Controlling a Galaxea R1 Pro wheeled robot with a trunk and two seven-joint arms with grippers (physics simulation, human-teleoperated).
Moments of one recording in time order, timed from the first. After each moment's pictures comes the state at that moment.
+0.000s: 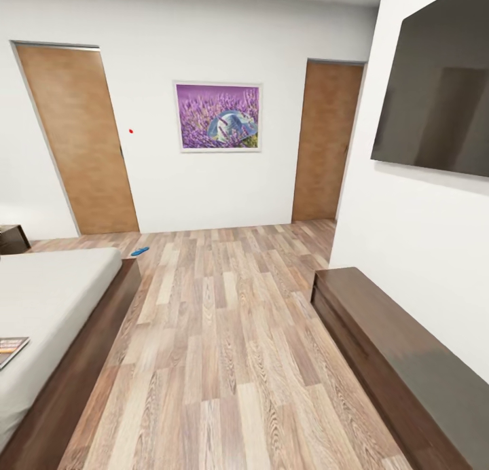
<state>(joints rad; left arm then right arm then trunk) -0.01 0.02 0.01 0.00 0.00 -0.07 0.00 0.00 -0.02 0.00 -0.02 0.00 -0.01 -0.01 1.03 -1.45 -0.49</state>
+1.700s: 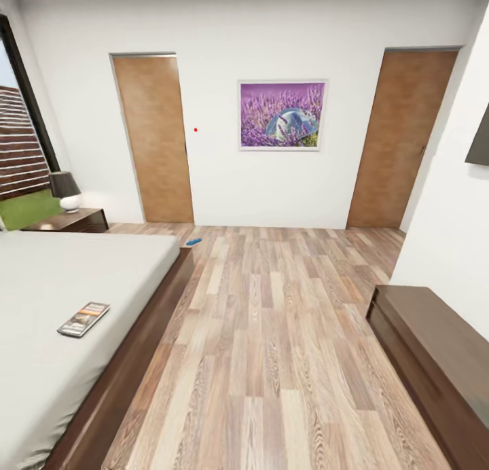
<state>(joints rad) -0.01 0.02 0.01 0.00 0.00 -0.08 0.00 0.00 -0.02 0.00 -0.02 0.00 -0.01 -0.01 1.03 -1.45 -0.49</state>
